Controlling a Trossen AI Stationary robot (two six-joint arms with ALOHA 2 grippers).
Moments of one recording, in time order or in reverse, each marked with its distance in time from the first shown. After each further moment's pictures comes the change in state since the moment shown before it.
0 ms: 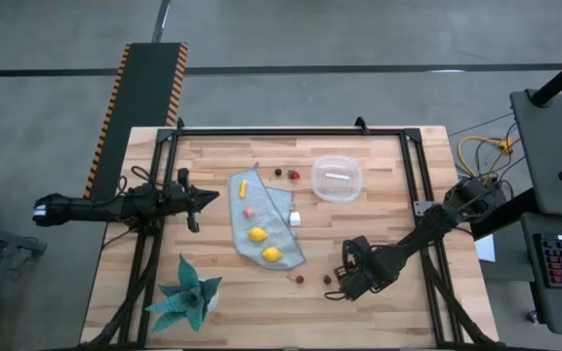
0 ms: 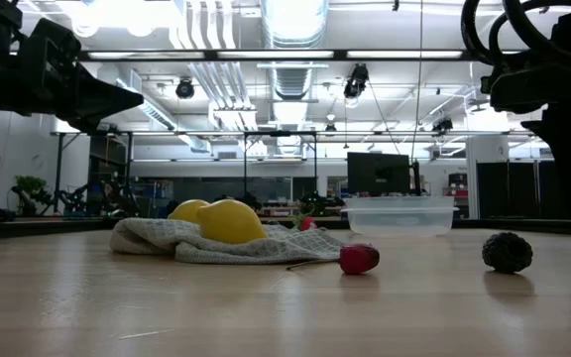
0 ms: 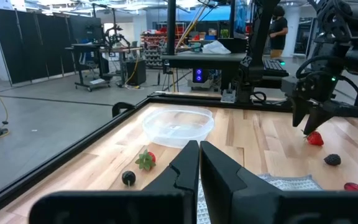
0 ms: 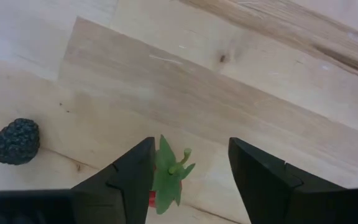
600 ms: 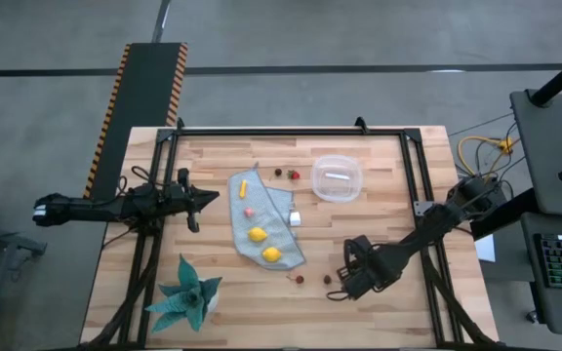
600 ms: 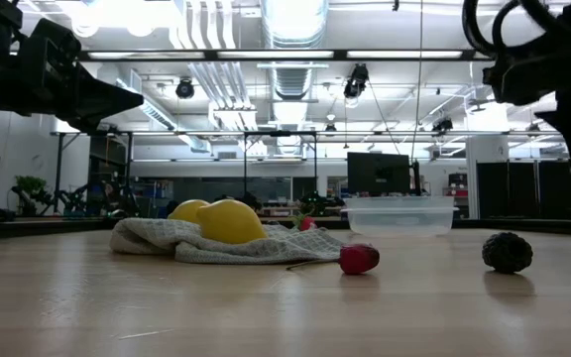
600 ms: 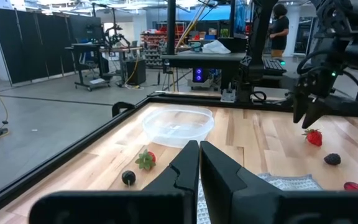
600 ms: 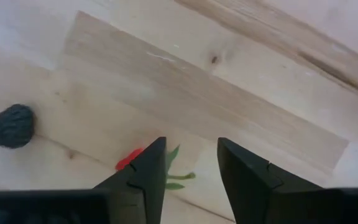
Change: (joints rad) left arm 0.000 0.000 0.000 0.000 0.000 0.000; right arm 0.010 -0.033 0.008 -0.041 -0.003 -0.064
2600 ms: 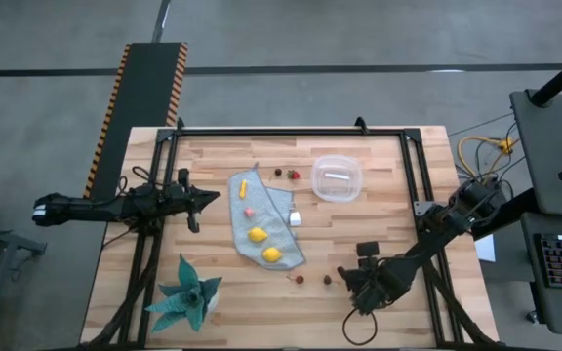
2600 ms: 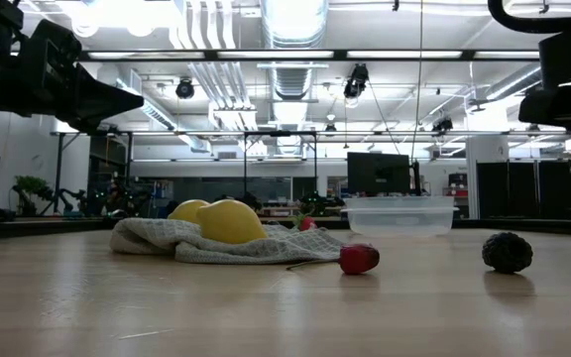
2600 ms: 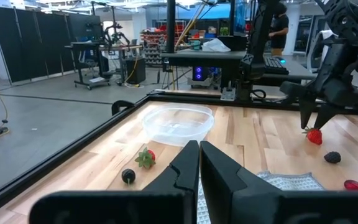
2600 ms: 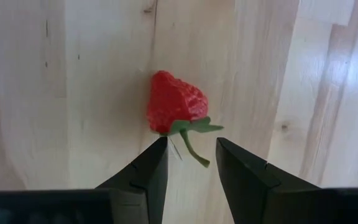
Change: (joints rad) left arm 0.000 0.007 0.000 0.000 0.000 0.000; right arm 0.105 0.031 -0.048 0.113 0.051 -1.126
